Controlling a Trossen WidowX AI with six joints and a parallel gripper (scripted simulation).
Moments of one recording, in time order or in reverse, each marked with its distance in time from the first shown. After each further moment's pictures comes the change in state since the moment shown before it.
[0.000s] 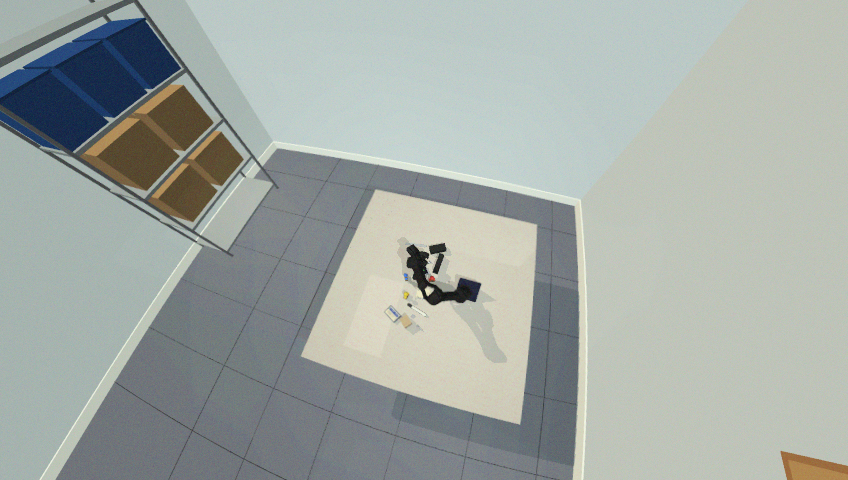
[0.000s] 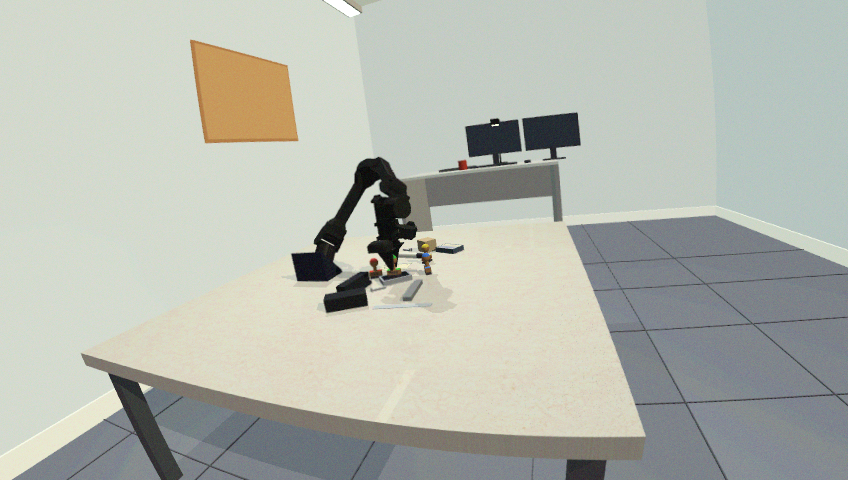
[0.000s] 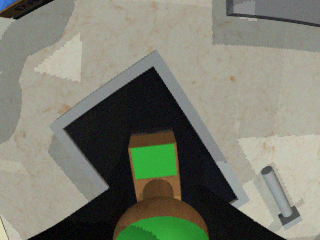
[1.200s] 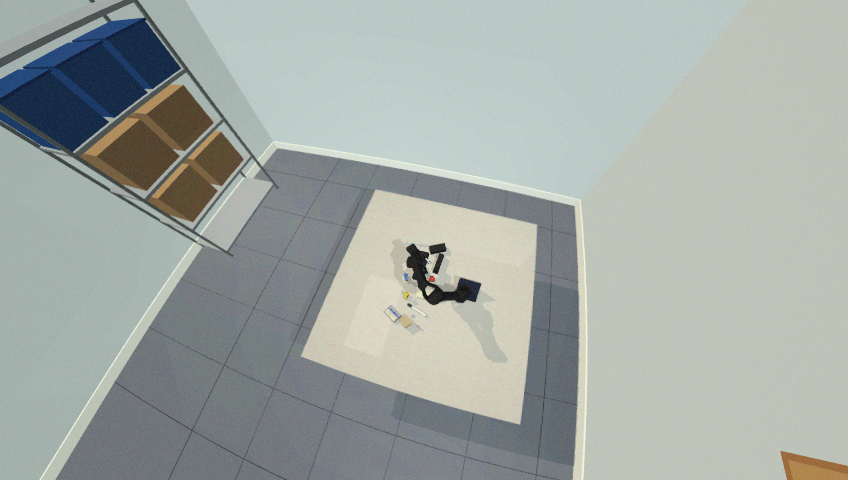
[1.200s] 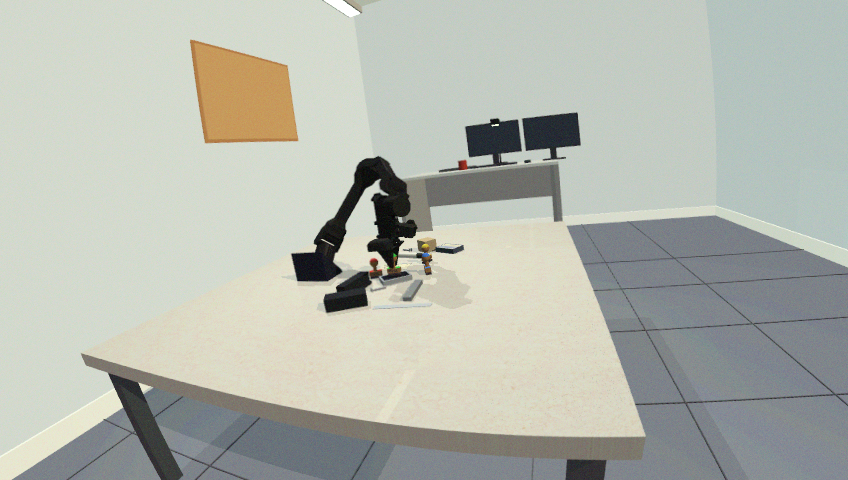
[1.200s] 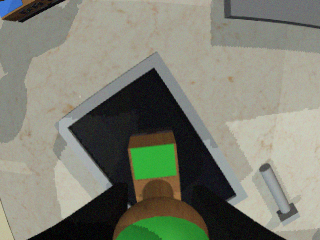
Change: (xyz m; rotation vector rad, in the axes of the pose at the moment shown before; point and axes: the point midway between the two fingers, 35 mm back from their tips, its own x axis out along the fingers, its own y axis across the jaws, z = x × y) arm -0.006 0.001 0.002 0.002 -0.003 0.003
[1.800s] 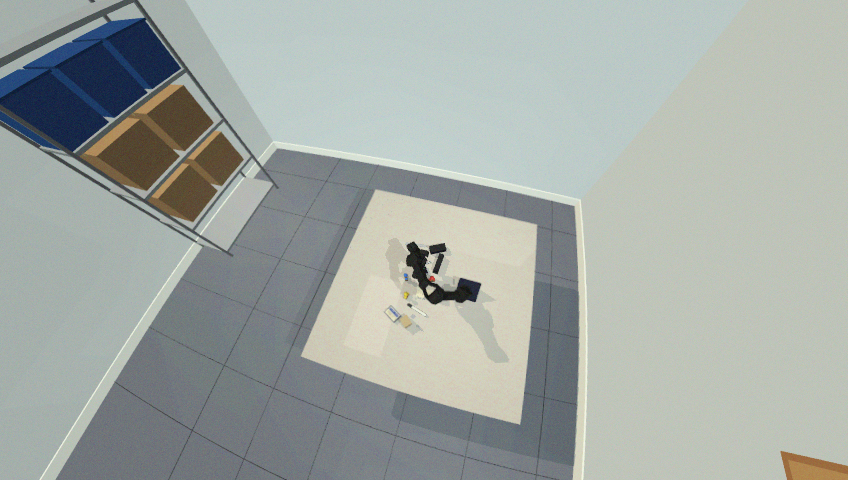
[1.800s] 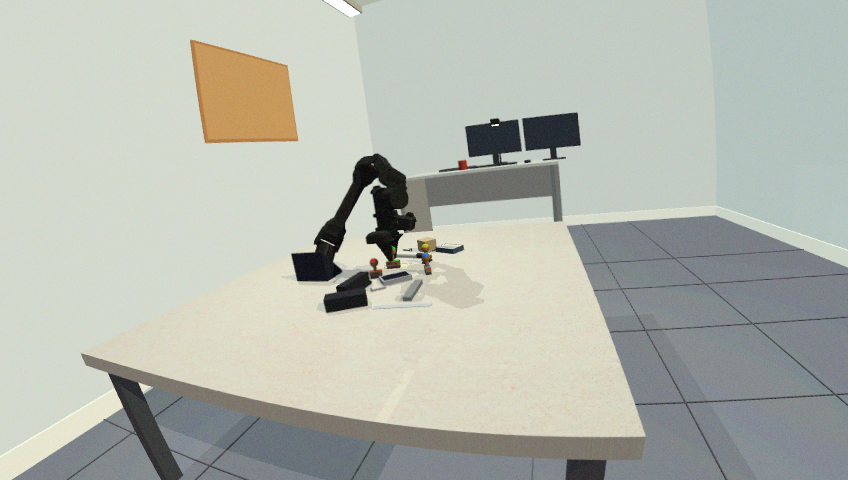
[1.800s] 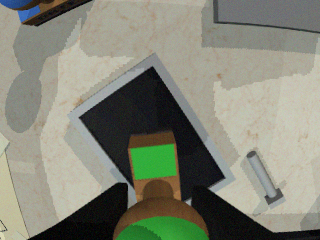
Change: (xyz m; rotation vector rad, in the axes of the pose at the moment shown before) arm -0.022 -0.001 0.001 0.001 0.000 0.000
